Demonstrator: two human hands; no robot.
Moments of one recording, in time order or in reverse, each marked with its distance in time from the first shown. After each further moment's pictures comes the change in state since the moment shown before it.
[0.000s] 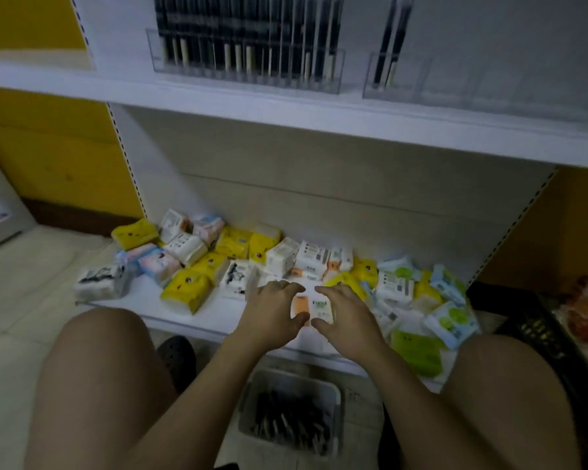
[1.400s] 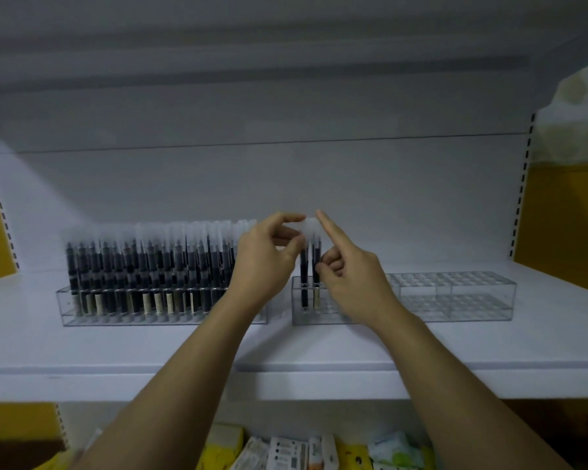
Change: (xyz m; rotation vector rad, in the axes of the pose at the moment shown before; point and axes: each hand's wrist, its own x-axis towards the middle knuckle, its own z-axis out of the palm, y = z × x) left_hand 0.243 0.139 -0.274 -0.563 0.574 0.357; right_hand 0.164 -0.073 -0.314 0.252 0.636 -0.325
